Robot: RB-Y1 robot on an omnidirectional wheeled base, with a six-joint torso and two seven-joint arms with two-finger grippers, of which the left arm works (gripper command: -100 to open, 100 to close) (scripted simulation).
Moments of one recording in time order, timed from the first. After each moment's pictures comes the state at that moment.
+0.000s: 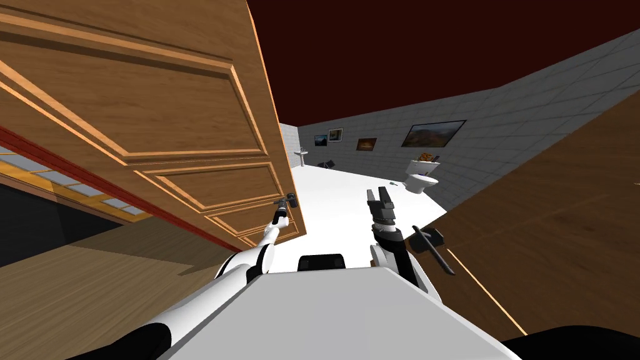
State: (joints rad) arm -0.49 0.18 0.34 -0.57 0.11 -0.49 -0.06
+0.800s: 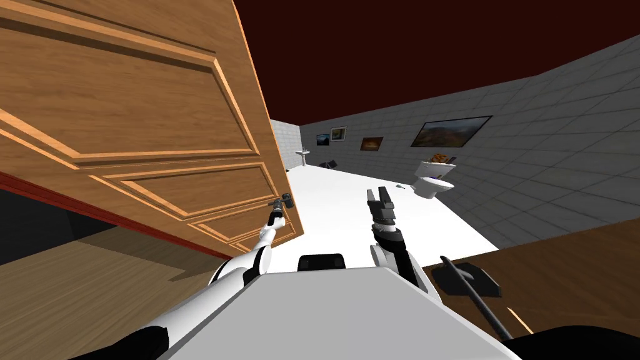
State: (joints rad) arm -0.45 0.20 0.41 -0.62 0.13 -0.46 -0.09
